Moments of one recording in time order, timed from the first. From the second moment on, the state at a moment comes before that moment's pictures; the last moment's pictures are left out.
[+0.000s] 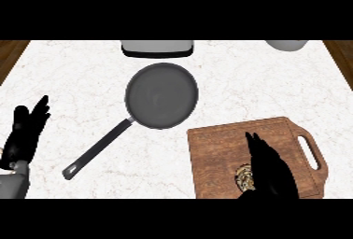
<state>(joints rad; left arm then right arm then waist) -0.11 0.42 0.06 -1.33 -0.01 0.13 0.26 -0.01 -0.27 0.54 -1.88 0.78 0.21 1.07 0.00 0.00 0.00</state>
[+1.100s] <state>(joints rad) -0.13 0.38 0.13 -1.29 -0.07 0.08 0.23 0.02 -0.22 0.49 -1.85 1.00 0.27 0.97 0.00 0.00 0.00</state>
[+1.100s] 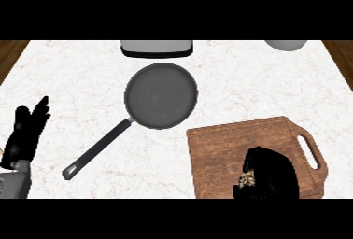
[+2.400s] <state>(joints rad) -0.11 0.34 0.15 -1.32 -0.10 0.06 0.23 -0.31 -0.03 0.53 -1.88 1.27 0.02 0.90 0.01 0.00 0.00</state>
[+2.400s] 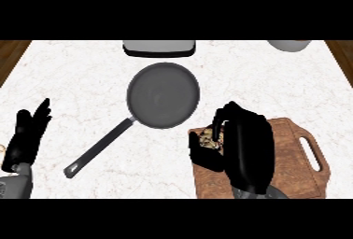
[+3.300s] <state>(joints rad) -0.18 0.32 0.14 -1.30 -0.12 0.04 0.25 -0.87 0.00 0.38 -0.89 0.79 -0.52 0.74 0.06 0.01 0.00</state>
